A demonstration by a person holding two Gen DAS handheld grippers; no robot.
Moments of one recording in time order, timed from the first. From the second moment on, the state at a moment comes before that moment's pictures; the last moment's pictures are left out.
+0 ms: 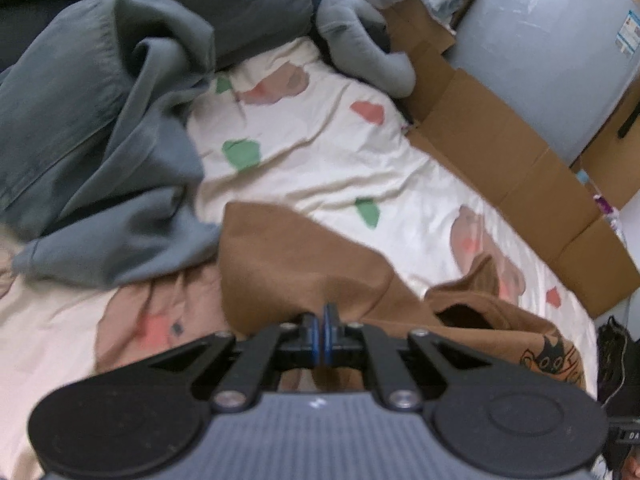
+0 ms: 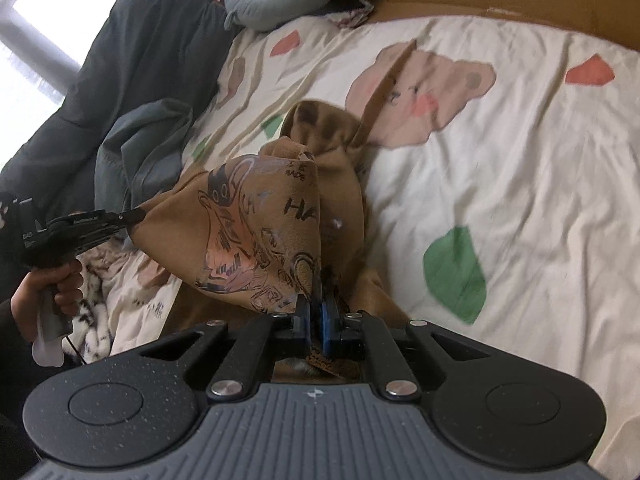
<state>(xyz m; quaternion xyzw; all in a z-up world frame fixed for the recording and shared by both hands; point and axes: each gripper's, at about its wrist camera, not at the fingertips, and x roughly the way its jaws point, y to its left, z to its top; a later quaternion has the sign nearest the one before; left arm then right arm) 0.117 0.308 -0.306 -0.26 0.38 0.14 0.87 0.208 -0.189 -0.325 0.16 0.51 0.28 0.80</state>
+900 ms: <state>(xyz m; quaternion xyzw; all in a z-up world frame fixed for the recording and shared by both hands) 0.029 0.299 -0.329 -0.24 0.50 0.16 0.82 0.179 -0.187 -0.345 0.17 0.55 0.30 0.76</state>
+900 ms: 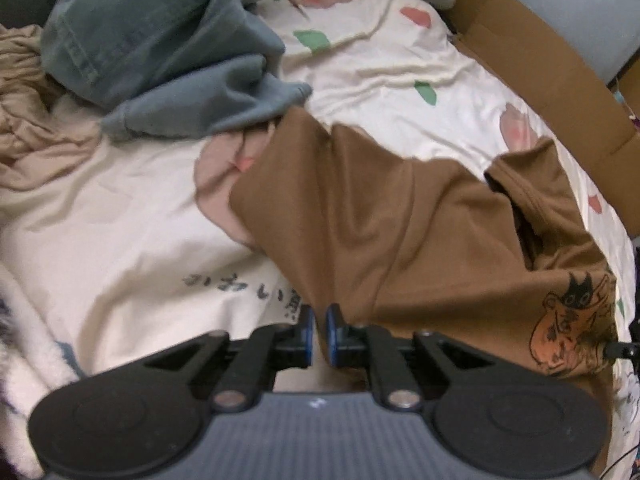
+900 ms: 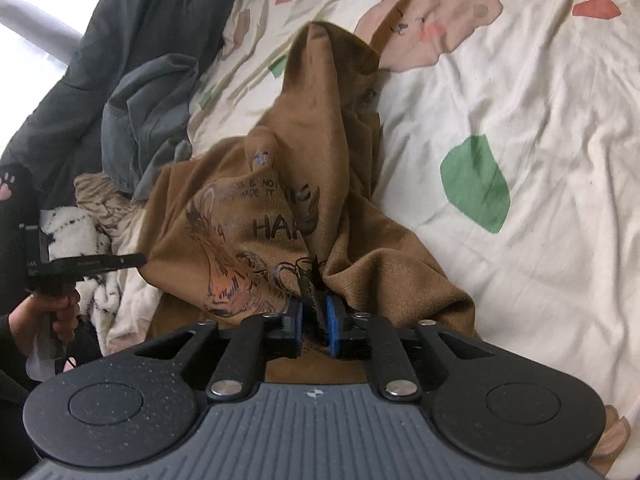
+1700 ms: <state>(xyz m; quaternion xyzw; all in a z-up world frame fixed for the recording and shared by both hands) 0.153 0.294 -0.319 -0.16 0.44 0.10 0.88 0.218 -0.234 -0.328 0.18 0.48 0.22 0.83</state>
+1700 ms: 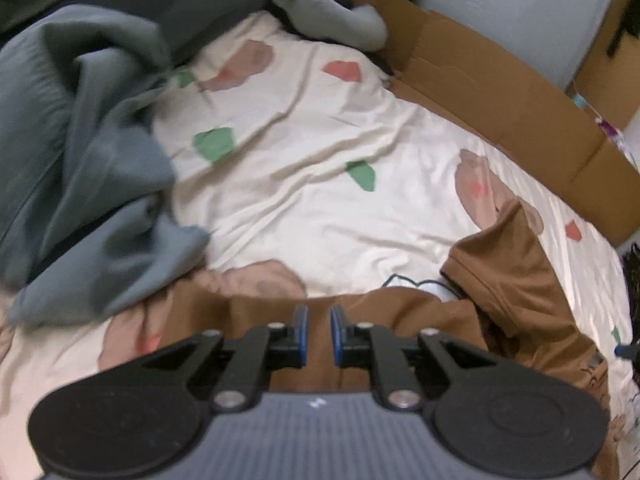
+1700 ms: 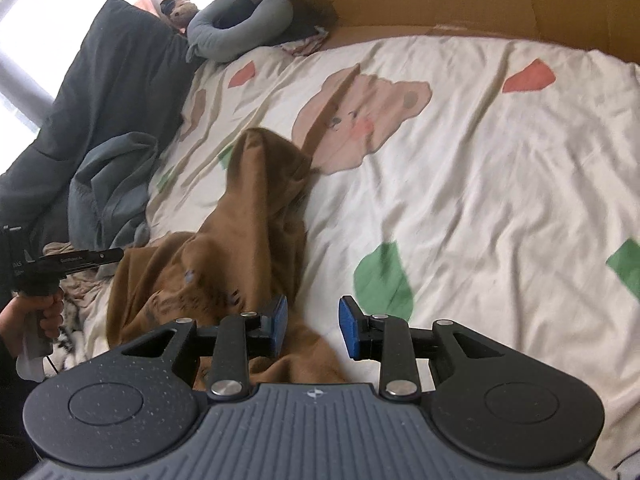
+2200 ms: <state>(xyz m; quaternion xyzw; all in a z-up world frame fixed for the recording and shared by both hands) 0.212 0.275 -0.349 -0.09 0.47 0.04 0.88 0.251 -0.223 -0.330 0.14 0.46 0.22 0.85</state>
